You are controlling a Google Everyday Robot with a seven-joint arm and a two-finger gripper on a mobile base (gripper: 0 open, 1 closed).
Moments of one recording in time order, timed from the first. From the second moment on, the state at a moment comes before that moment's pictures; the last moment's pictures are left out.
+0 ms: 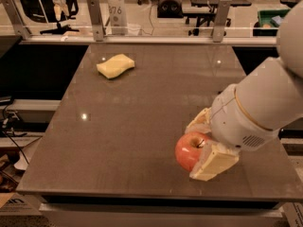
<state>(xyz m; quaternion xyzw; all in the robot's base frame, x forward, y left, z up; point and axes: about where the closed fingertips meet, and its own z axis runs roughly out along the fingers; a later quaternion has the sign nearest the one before) 0.363 -0.086 0.881 -0.69 0.69 0.11 0.19</state>
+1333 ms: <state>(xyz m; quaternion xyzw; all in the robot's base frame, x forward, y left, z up) 0.421 -0.092 0.996 -0.67 0.70 0.06 0.24</state>
